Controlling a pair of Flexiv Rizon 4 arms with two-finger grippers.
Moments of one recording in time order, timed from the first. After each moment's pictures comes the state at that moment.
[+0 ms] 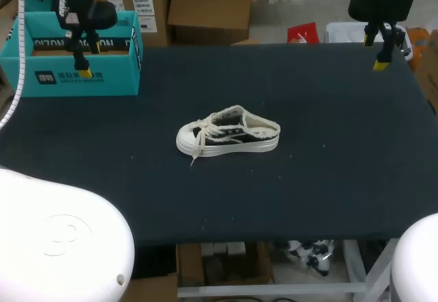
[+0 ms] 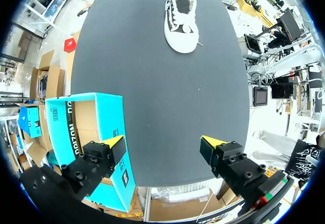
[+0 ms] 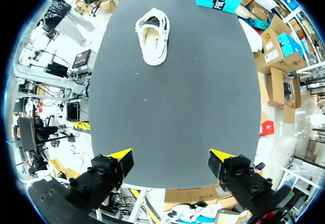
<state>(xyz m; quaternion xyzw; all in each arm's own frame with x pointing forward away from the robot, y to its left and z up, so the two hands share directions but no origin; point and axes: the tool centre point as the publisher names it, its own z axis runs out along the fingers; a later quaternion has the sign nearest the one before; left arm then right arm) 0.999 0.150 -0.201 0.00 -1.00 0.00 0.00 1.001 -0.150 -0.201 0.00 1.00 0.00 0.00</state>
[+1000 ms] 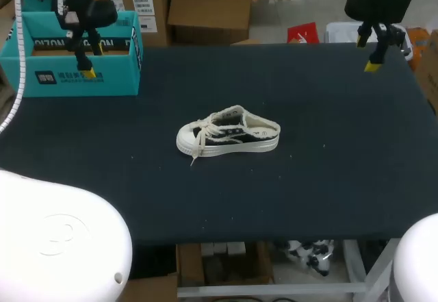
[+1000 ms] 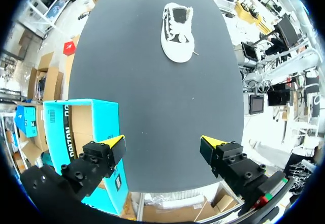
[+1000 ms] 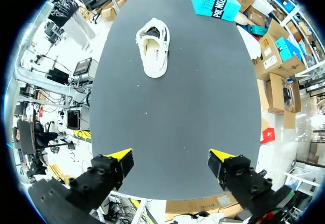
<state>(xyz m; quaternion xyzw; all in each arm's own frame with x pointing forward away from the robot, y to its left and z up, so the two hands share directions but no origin) 0.986 0.138 -0.198 0.03 -1.00 0.03 0.02 0.996 -0.127 -0.206 0.00 1.00 0.05 0.00</state>
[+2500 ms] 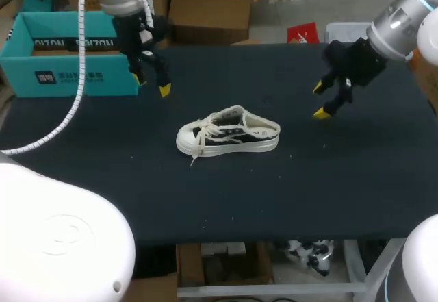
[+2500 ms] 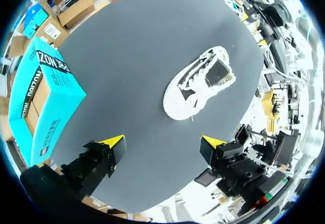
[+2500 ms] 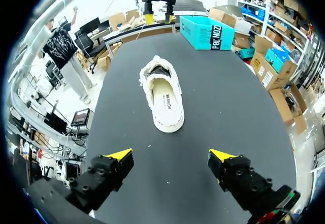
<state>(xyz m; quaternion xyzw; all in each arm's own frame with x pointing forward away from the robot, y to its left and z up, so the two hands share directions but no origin) 0.944 -0.008 -0.240 0.42 -0.90 0.04 0.08 0.939 -0.019 -0.302 0.08 0.96 0.28 -0.01</state>
